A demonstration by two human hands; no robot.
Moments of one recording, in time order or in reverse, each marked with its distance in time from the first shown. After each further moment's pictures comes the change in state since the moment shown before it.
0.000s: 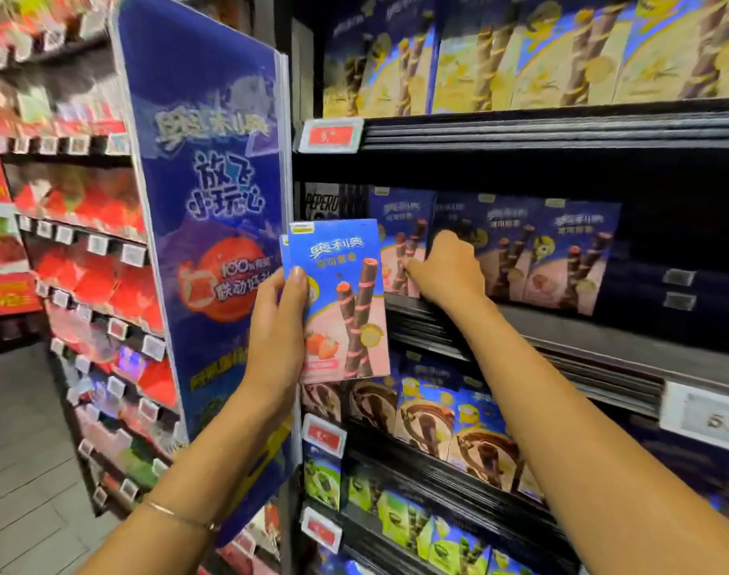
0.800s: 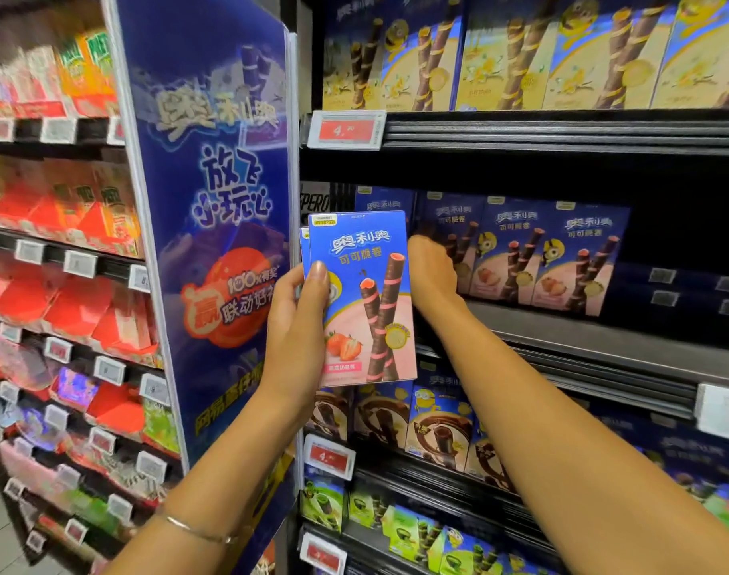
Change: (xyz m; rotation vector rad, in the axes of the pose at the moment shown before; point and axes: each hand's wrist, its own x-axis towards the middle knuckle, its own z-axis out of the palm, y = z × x) left_hand 0.035 -0.003 -0.008 -0.103 -0.115 -0.104; right_hand 0.011 -0.045 0.033 -0.091 -0.041 0.043
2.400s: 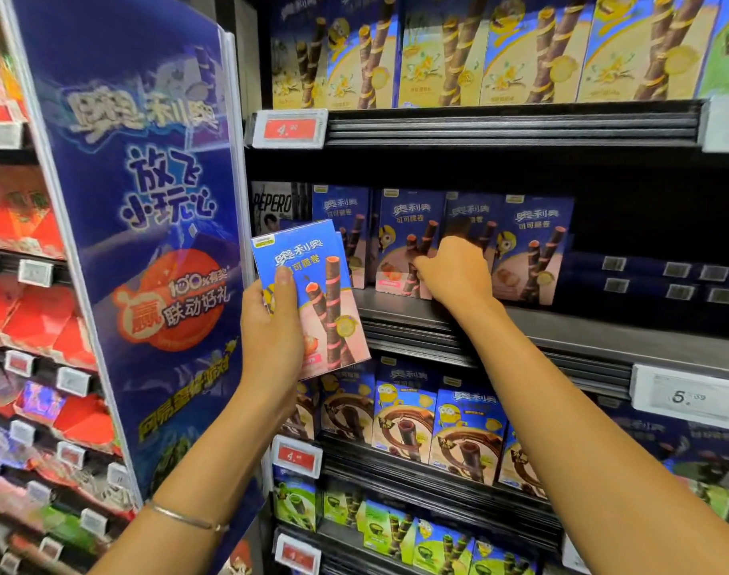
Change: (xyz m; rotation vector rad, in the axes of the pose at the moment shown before) left_hand 0.001 -0.013 0.030 0.136 0.187 -0.019; right_hand 0.003 0.079 -0.045 -0.056 0.152 0.082
